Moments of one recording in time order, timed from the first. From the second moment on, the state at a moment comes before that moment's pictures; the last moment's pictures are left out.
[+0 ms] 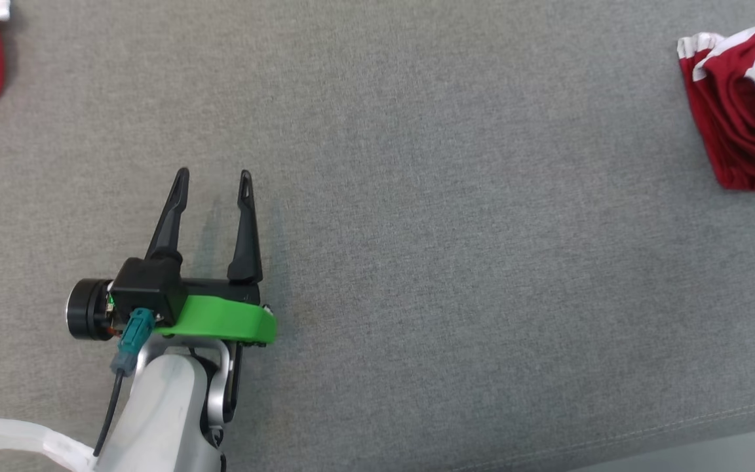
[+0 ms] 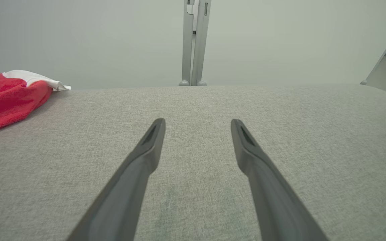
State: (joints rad) left arm -0.32 0.11 -0.28 0.15 -0.25 0.11 -0.24; right arm -1.01 -0.48 0.11 1.08 0.32 0.13 -0.16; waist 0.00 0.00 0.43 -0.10
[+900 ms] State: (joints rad) left arm -0.06 0.06 -0.11 0.30 -0.30 0.09 -0.26; right arm -0.31 -0.08 0.01 0.45 0.16 0.13 -0.26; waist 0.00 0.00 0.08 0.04
